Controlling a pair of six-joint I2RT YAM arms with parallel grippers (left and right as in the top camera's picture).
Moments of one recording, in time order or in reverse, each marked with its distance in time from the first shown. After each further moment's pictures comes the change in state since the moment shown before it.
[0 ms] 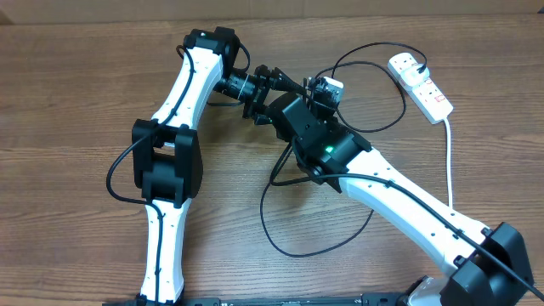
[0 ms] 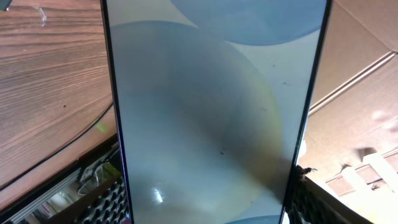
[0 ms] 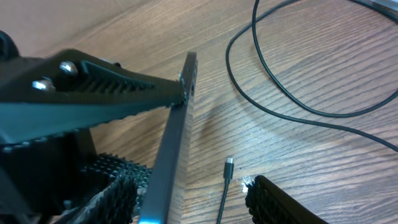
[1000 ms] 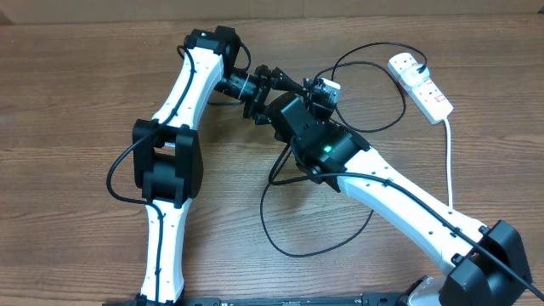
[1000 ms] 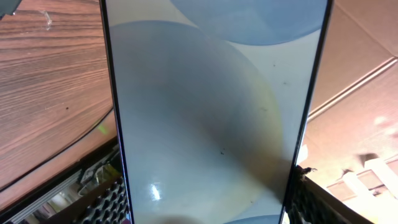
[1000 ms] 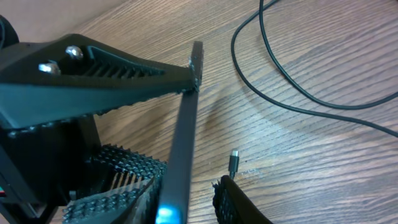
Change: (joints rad) left arm -0.006 0.000 0.000 0.020 -0.017 -0.030; right arm 0.000 0.007 0.000 0.003 -0.032 0.006
